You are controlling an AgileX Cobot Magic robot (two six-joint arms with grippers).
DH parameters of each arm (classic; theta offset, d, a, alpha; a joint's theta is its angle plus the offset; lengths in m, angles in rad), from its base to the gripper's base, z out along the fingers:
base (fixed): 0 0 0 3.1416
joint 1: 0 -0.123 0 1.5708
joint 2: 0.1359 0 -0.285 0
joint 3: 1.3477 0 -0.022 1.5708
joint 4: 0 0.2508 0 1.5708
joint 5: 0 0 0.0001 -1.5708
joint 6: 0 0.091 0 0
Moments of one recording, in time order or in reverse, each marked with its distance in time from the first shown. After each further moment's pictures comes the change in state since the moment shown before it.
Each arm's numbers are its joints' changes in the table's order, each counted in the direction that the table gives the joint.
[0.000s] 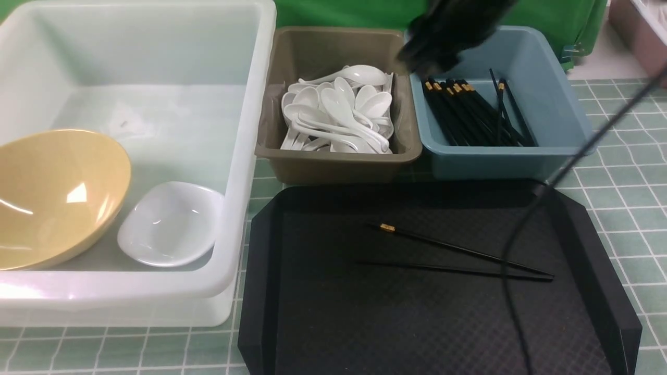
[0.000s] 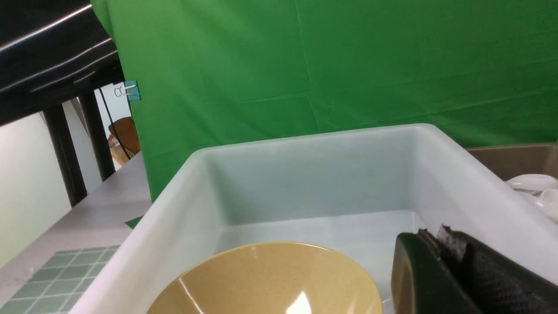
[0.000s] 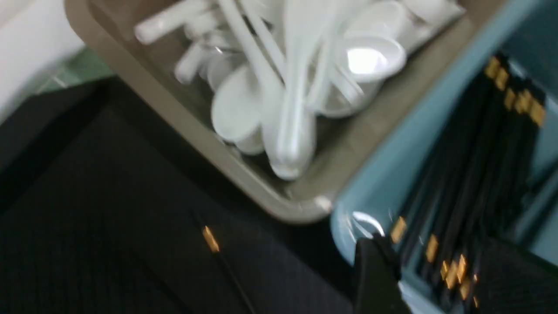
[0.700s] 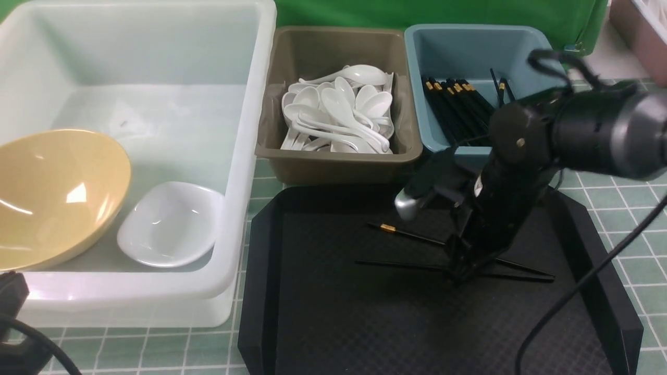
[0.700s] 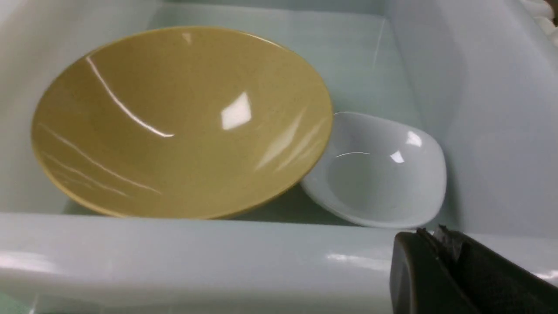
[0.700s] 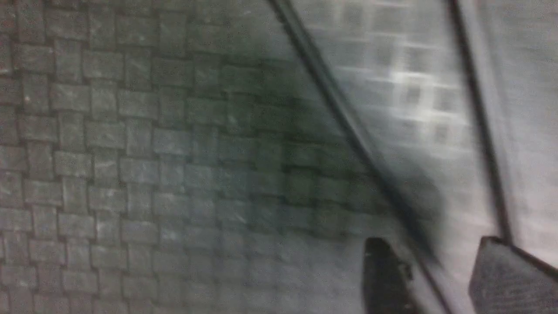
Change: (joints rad) right arm -0.025 0.051 0.707 0.104 0.341 -0.222; left arm 0.000 0.313 -0.080 -0.374 -0.188 0.157
